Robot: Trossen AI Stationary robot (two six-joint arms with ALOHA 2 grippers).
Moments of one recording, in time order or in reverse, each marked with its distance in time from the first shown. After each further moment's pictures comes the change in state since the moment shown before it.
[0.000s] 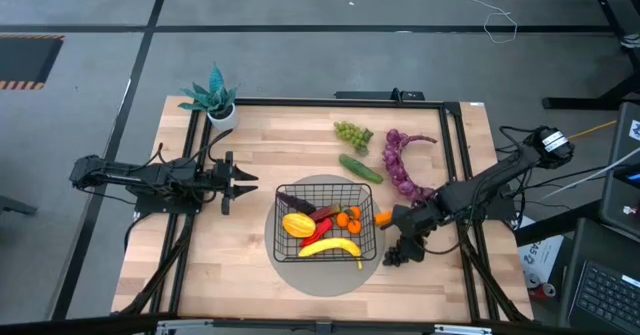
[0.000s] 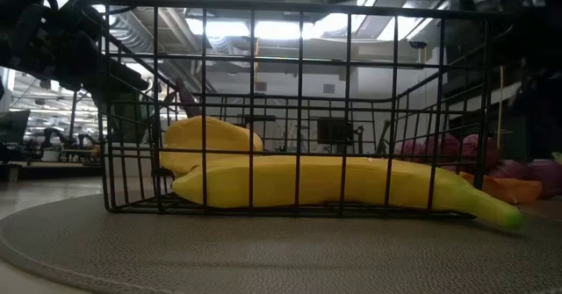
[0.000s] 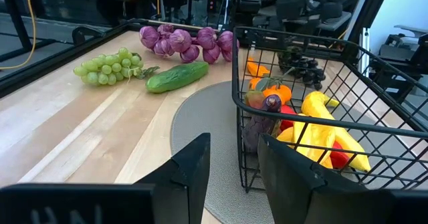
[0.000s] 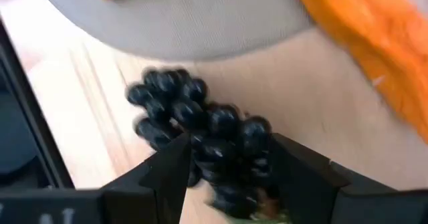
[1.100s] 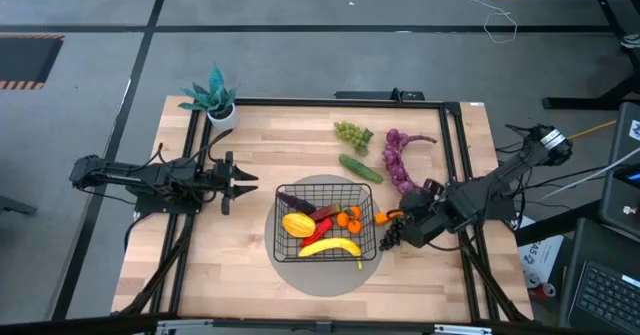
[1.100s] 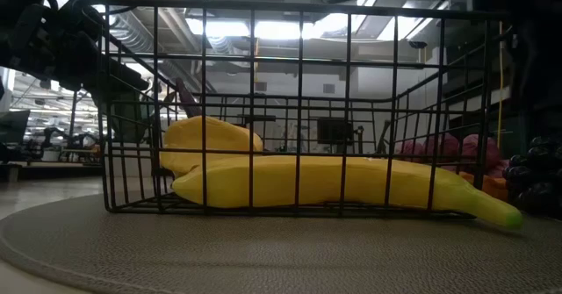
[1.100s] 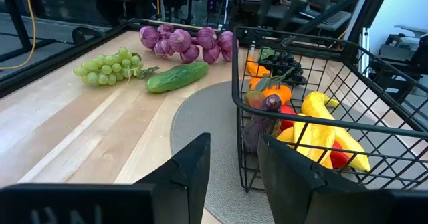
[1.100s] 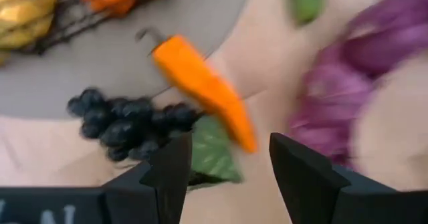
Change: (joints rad) left arm 0.000 0.000 0.000 0.000 0.000 0.000; right arm 0.112 0.000 0.188 -0.415 0.476 0.128
